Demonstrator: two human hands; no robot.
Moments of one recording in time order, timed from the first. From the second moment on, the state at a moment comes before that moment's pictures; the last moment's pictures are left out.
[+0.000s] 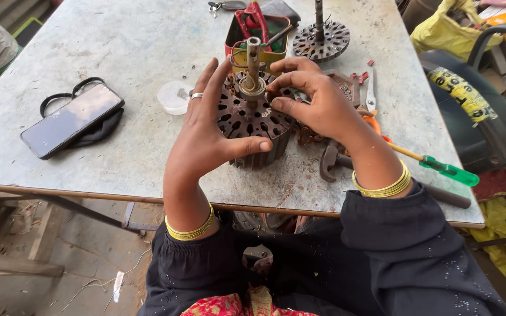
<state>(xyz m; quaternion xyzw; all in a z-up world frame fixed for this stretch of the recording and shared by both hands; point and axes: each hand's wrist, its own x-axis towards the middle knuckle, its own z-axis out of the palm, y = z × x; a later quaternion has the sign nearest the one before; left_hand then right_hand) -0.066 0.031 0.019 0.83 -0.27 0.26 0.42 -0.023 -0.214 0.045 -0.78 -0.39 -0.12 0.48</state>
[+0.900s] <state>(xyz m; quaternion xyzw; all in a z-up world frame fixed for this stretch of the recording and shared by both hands) -0.075 0.015 0.024 0.82 -0.19 0.29 0.45 0.011 -0.242 0.009 -0.88 -0.25 -0.35 0.22</state>
